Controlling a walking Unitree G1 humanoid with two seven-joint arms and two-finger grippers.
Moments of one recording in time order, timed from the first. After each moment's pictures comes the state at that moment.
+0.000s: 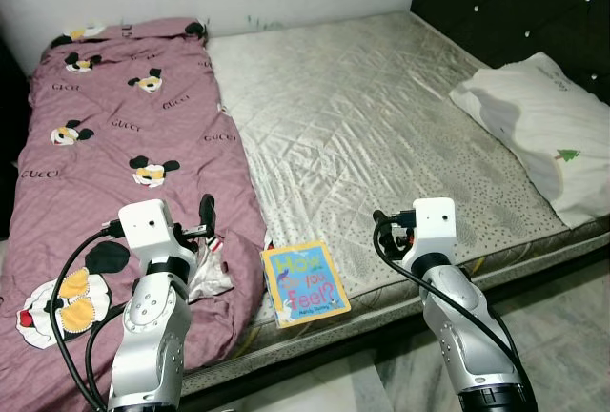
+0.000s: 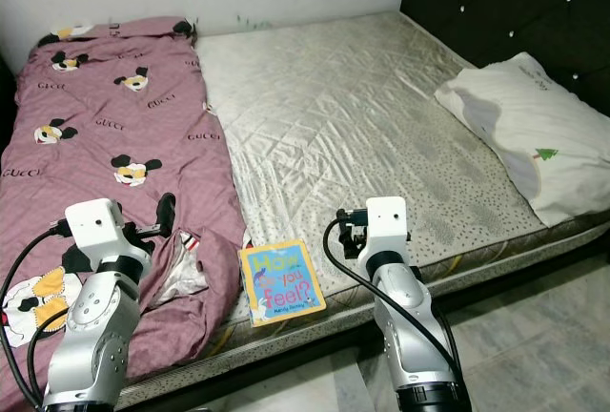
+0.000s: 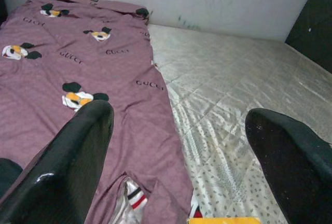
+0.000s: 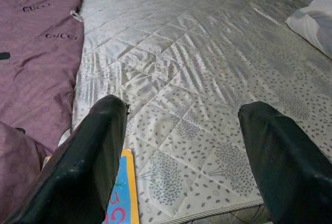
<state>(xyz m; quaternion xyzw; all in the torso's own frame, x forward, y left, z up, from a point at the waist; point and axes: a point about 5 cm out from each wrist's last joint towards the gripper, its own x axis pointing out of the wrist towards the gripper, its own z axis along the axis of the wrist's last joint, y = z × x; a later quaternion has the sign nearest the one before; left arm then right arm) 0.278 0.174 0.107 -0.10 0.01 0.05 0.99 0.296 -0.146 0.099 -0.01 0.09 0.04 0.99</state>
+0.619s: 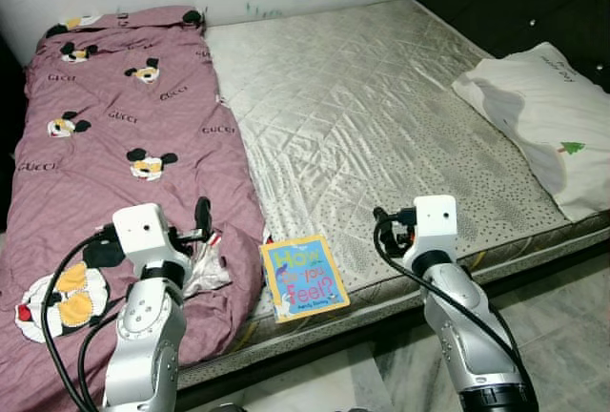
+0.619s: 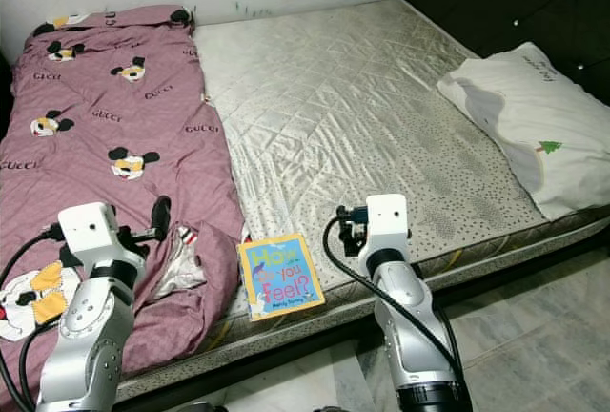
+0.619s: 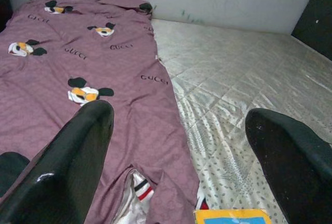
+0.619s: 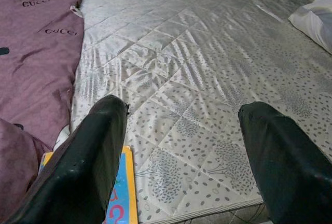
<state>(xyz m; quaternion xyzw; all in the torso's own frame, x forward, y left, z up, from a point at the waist) 0.272 0.178 0.109 -0.09 0.00 0.06 0.99 0.296 -0.145 0.101 -0.02 0.09 0.04 1.00</state>
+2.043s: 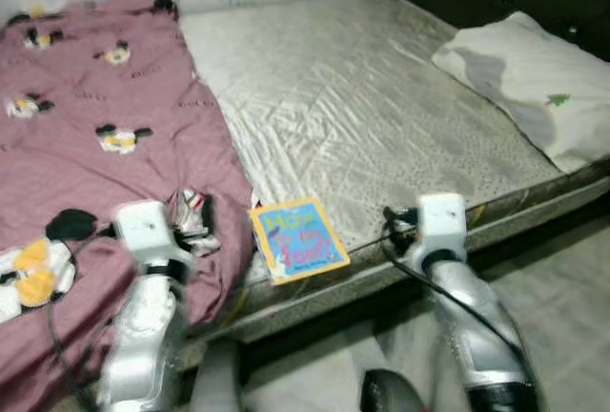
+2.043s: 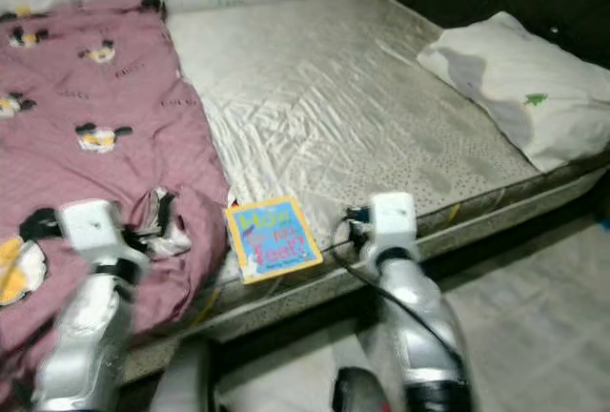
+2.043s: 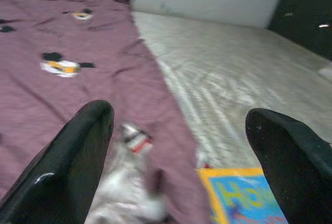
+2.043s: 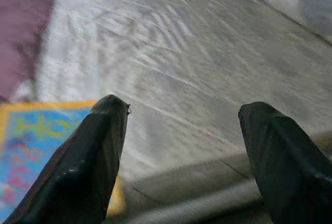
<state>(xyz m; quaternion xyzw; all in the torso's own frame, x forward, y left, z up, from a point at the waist) 0.273 0.185 0.113 -0.09 -0.01 0.06 0.99 0.302 -0.137 0.110 -0.03 0.07 0.06 1.00</state>
